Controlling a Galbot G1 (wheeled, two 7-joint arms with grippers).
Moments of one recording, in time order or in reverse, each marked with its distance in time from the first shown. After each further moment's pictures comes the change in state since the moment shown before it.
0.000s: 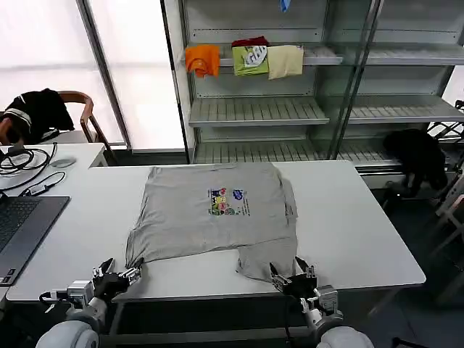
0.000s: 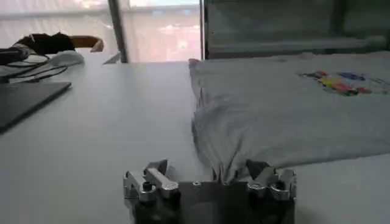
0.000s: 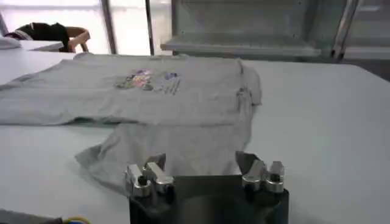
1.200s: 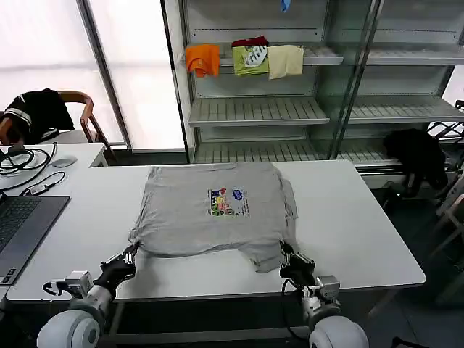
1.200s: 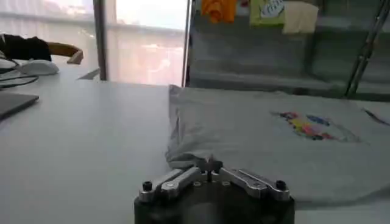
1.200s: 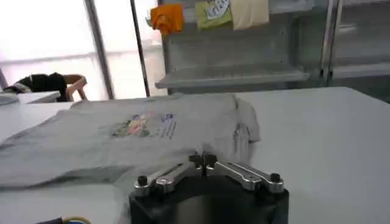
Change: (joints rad) left arm -0.155 0.001 0.009 0.049 -0.178 -0.050 0.027; right arm 0.228 0.086 -0.006 -0.104 0.075 0.117 0.071
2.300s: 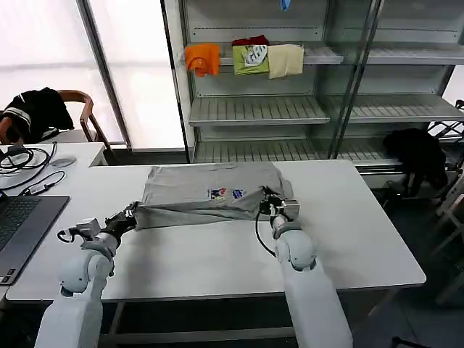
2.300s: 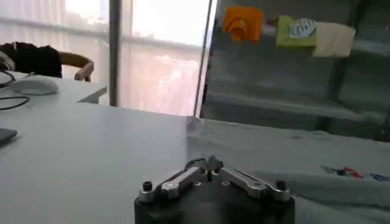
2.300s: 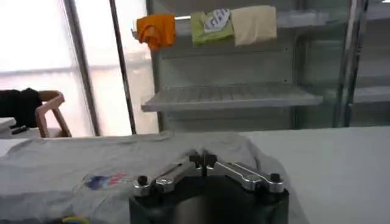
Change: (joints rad) left arm -0.352 0.005 0.063 0.357 0.097 0.001 0.025; right arm 0.508 0.154 -0.016 -0.583 -0.164 0.031 -0.035
